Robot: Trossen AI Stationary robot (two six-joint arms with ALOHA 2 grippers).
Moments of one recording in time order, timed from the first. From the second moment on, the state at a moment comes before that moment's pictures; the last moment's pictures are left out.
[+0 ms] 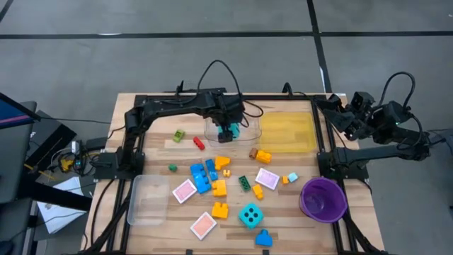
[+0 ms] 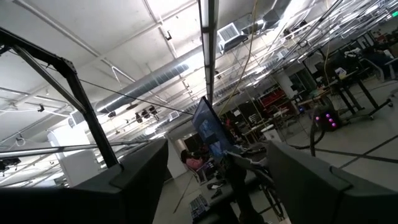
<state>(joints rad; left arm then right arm) 0.30 2.04 1.84 -1.01 -0.10 0.24 0.00 0.42 0.78 0.08 0.16 0.49</state>
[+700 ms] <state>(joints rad) 0.35 2.03 1.77 -1.04 -0.16 0.25 0.00 0.42 0.78 0.08 0.16 0.49</state>
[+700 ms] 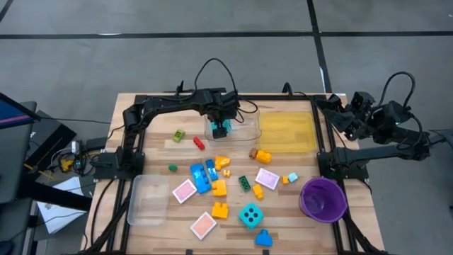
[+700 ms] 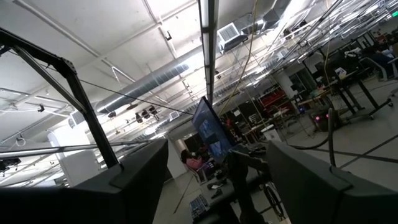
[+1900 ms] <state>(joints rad) 0.36 1.53 1.77 -0.97 -0.01 0.13 0.00 0.42 0.78 0.06 0.16 0.50</state>
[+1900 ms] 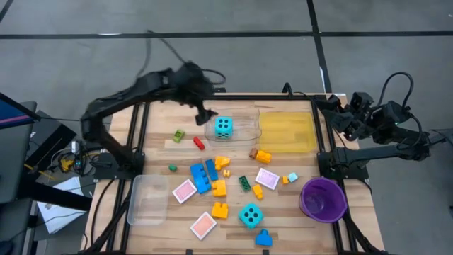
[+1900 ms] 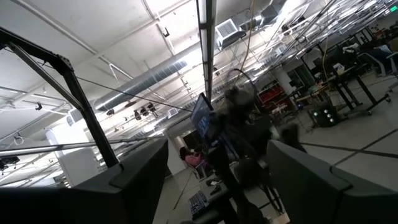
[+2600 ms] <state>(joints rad) 0.36 1.25 1.77 -0.94 -0.01 0.01 0.00 0.42 0.78 0.06 0.16 0.52</state>
